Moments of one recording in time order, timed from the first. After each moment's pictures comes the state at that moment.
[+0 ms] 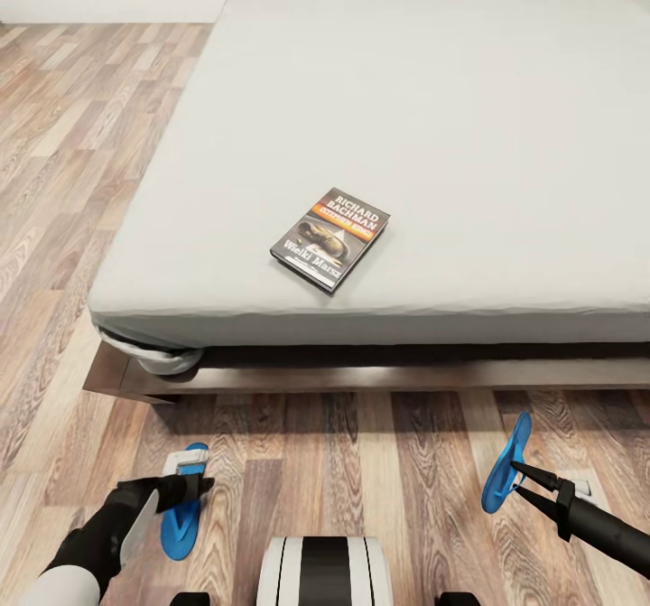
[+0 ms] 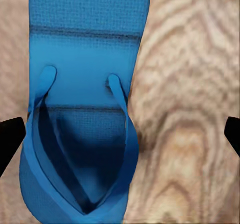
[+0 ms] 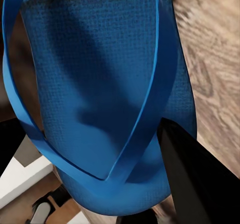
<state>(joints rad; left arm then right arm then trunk) -0.52 0.15 0.06 -0.66 0.09 0.48 -0.17 -0.40 -0.42 -0.53 -0.59 -0.36 0.91 1.16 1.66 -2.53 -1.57</state>
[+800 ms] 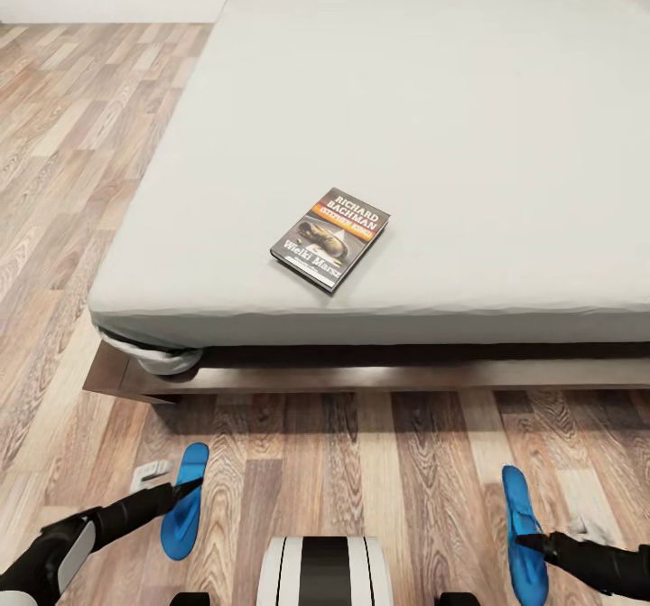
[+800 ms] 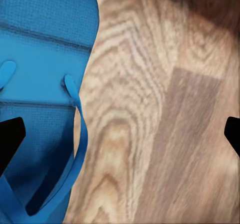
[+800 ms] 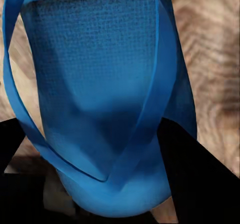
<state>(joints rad) -0.50 0.29 0.23 -0.48 0.19 0.27 -0.78 -0.39 -0.41 -0.52 -0.60 0.19 0.72 0.97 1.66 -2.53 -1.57</state>
